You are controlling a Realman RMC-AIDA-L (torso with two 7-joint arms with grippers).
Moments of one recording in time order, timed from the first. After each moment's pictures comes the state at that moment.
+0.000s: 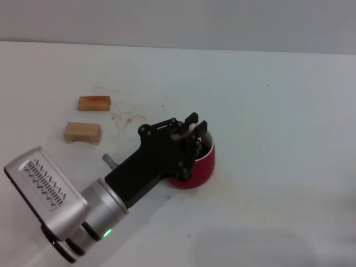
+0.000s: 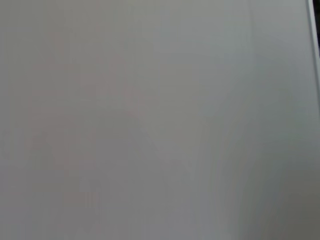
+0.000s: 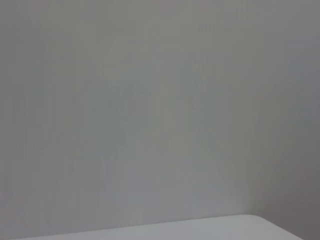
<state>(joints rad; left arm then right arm) -0.30 -2.07 -0.63 -0.54 2.80 1.21 -0.14 0.10 2.09 0.07 0.43 -1.27 -1.51 -0.17</state>
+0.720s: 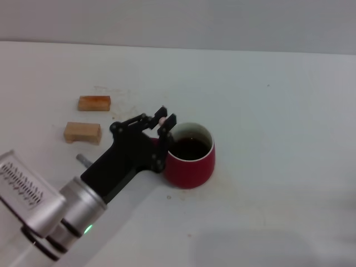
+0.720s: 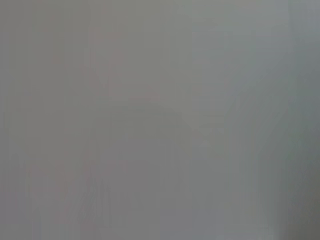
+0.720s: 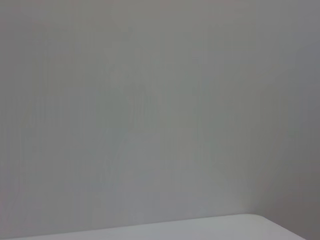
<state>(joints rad) -0.26 -2.06 -0.71 -0.52 2.80 1.22 -0.12 0.10 2.09 0.07 0.43 -1.28 -1.51 -0.17</state>
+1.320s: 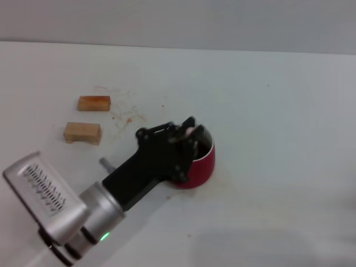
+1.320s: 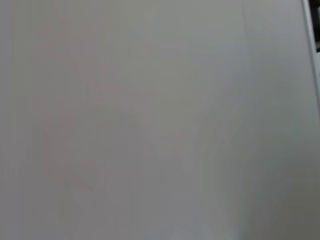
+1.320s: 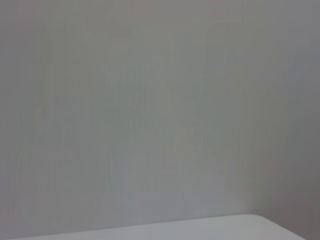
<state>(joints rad) -0.29 -2.07 -0.63 -0.53 2.80 1.20 -0.12 0.11 2.09 0.07 0.43 -1.28 -1.51 -0.17</state>
